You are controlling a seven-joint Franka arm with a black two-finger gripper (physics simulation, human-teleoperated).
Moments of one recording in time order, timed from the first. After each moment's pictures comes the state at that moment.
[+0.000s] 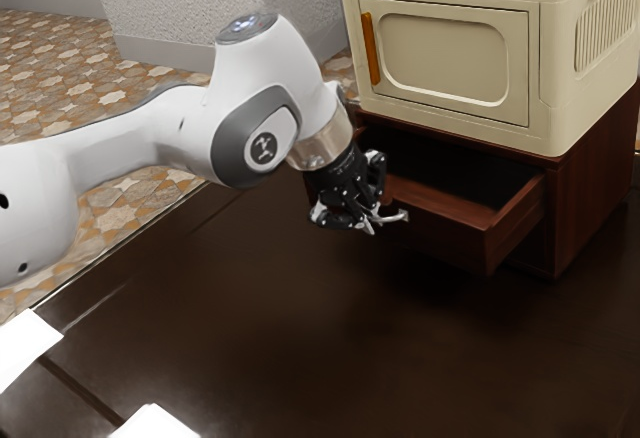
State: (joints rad) arm 0.00 0.17 -0.07 -1.63 -0.05 2.11 -1.41
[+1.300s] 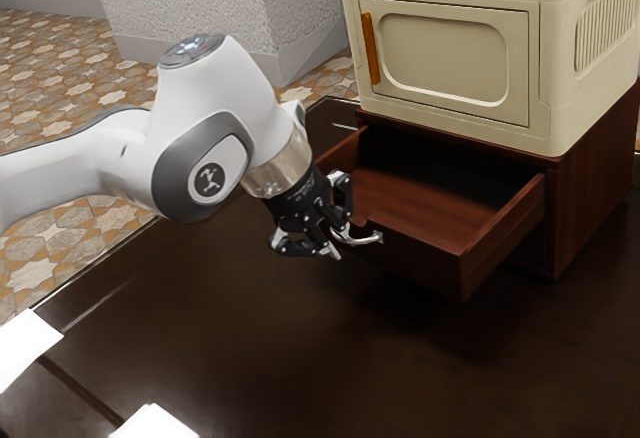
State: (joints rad) arm 0.00 -0.06 -0.07 -1.90 -0.06 2.16 -1.40
